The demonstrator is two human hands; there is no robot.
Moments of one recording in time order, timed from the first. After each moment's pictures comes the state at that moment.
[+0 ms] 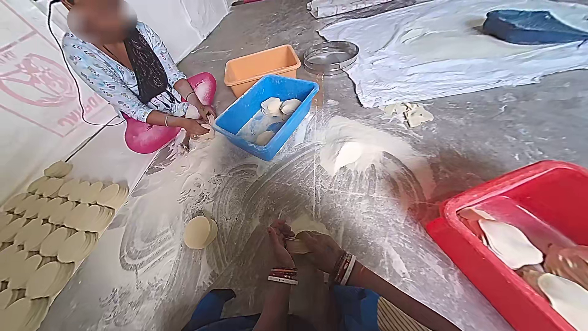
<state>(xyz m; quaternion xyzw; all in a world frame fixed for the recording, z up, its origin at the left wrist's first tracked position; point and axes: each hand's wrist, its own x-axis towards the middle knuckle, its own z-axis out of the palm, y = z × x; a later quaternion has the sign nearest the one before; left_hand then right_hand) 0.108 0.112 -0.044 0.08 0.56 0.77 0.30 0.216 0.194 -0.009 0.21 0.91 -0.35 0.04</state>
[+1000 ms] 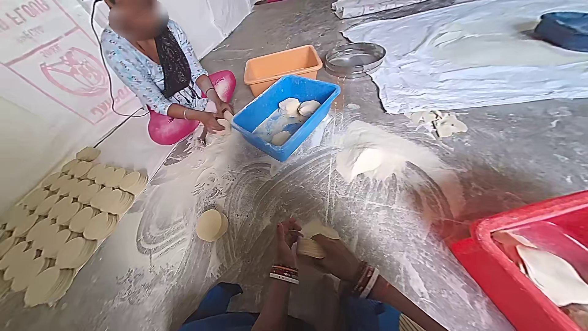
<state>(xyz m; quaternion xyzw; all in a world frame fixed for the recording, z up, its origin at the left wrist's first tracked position) 0.087 0.104 -0.032 0.10 0.57 0.72 0.39 0.218 0.199 0.004 0.24 0.87 -0.44 0.04</state>
